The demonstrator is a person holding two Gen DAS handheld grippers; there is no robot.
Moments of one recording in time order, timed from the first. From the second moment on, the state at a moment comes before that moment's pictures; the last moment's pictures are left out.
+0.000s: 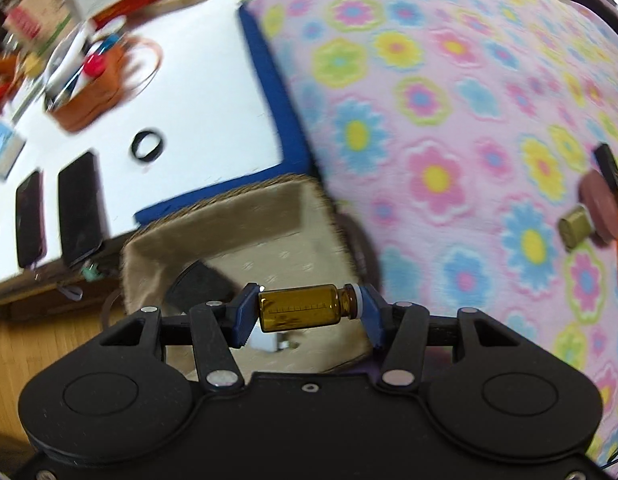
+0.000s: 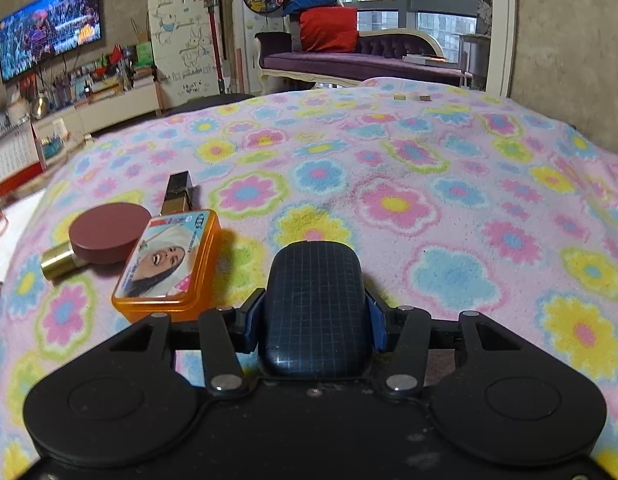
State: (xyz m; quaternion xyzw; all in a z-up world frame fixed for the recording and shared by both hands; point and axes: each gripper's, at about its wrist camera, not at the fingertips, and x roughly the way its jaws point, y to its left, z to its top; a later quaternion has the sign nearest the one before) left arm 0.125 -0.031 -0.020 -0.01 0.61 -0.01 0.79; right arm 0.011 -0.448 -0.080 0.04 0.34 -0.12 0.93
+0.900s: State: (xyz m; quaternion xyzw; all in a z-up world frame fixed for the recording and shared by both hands) left arm 0.098 0.036 -0.023 0.03 0.60 -0.01 0.80; right arm -0.001 -0.335 -0.012 0.15 0.48 -0.13 0.85
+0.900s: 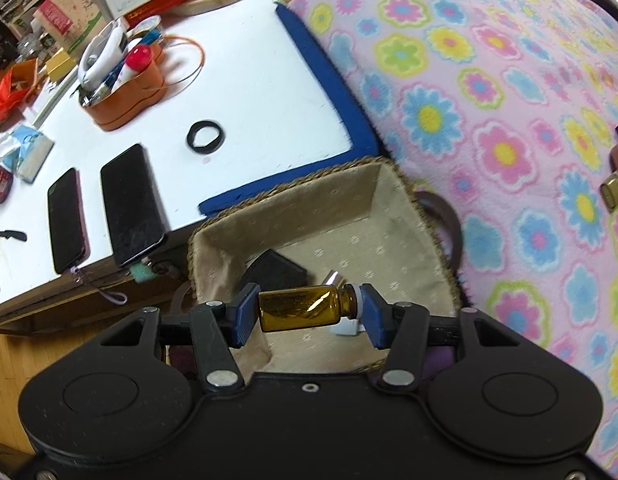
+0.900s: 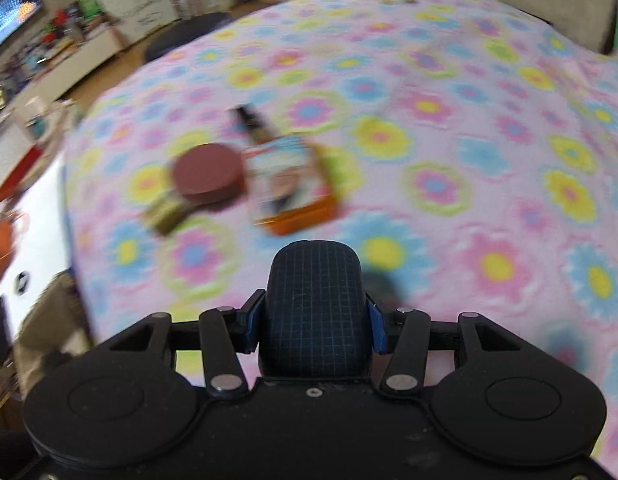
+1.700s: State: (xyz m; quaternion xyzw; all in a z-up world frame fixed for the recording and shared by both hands) left arm 0.110 0.062 -0.042 -0.01 0.63 0.04 0.77; right arm 0.114 -0.081 -0.035 0.03 0.51 0.10 0.85
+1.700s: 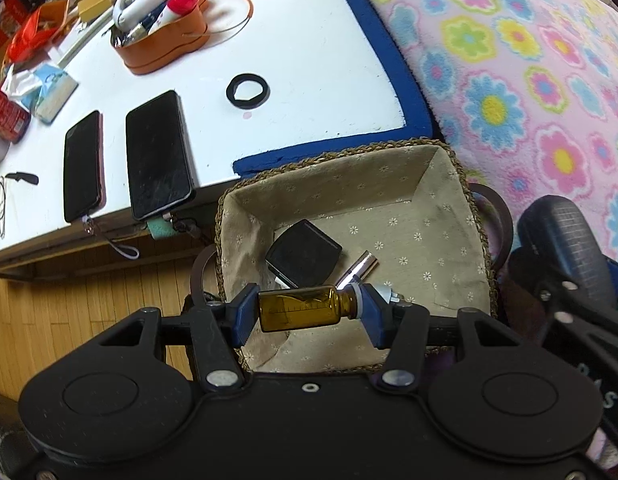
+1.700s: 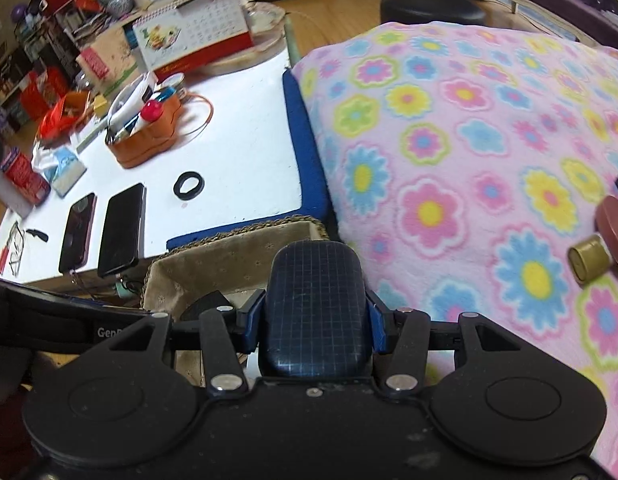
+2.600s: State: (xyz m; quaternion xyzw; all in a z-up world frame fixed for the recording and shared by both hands) left arm 0.108 0.069 -0.043 -0.02 0.64 0.06 0.77; right arm 0.111 -0.085 -0.050 0.02 0.51 0.08 0.85
